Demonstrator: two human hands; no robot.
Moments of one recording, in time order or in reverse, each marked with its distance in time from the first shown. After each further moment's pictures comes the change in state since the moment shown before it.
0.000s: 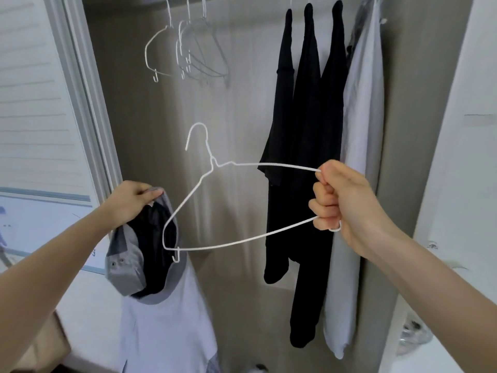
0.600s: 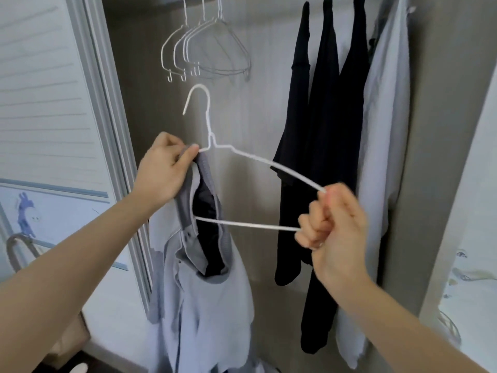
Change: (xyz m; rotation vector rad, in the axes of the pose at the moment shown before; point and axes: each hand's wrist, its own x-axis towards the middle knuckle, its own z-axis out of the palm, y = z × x) left_hand -0.010 0.080 0.007 0.014 0.371 0.345; right_hand -0.014 0.050 0.039 0.486 0.011 -0.228
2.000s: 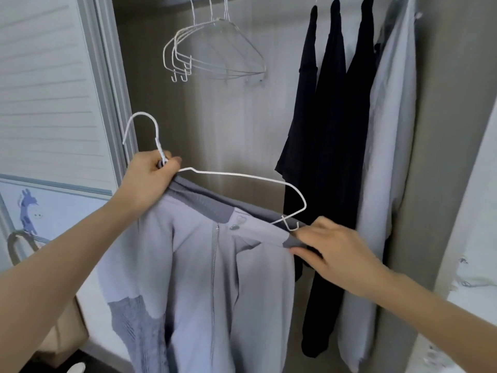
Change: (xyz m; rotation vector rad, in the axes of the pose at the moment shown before) left_hand -0.019 -0.002 -0.030 -0.139 -0.051 -0.124; right_hand 0.016 0.012 -0.063 -1.766 -0.677 -0.470
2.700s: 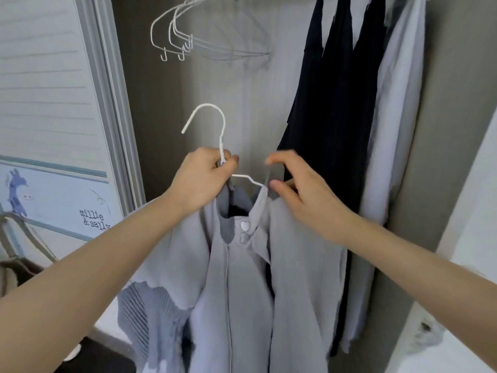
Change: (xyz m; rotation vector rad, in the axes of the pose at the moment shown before) left_hand -0.027 0.041 0.057 0.029 -0.134 0.168; right_hand 0.061 -0.025 -0.024 0.567 0.071 0.132
